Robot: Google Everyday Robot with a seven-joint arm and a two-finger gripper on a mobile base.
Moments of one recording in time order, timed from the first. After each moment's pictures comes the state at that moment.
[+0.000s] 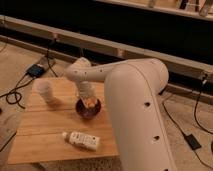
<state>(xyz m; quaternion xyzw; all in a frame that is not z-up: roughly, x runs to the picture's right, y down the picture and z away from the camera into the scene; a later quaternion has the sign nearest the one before) -0.084 0.098 0.854 -0.27 0.26 0.47 0.80</state>
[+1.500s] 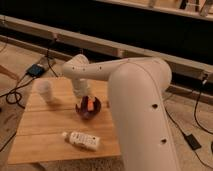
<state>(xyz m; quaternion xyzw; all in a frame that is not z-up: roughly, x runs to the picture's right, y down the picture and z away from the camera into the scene) -0.116 0.075 0.811 -0.31 0.19 0.48 0.80</state>
